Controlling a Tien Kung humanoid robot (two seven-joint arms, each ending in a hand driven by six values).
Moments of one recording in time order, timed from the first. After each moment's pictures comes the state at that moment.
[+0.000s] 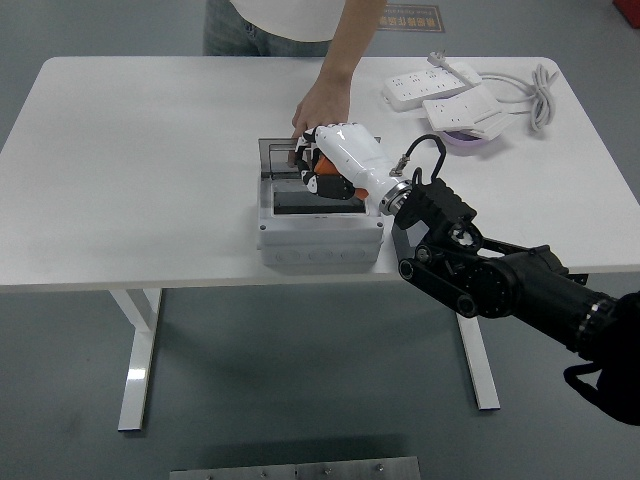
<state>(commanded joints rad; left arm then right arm) -0.21 0.37 -0.71 -0.43 0.72 0.25 0.42 0.89 -0.09 0.39 0.76 -1.65 -0.47 0.16</state>
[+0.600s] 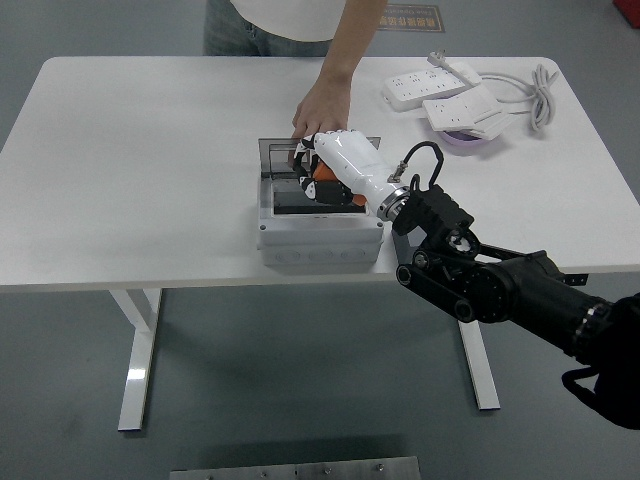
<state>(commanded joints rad) -0.20 0.37 -0.71 -0.43 0.73 0.25 0.42 0.88 -0.08 0.38 0.75 -1.65 -0.48 0.16</state>
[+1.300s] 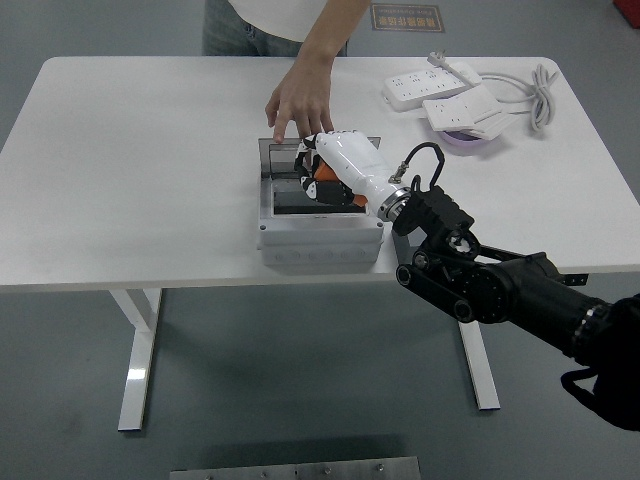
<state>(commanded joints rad) -0.21 0.37 -0.72 -0.44 0.74 0.24 0.43 0.87 -0.07 0.38 0.74 -1.64 -0.48 0.16</state>
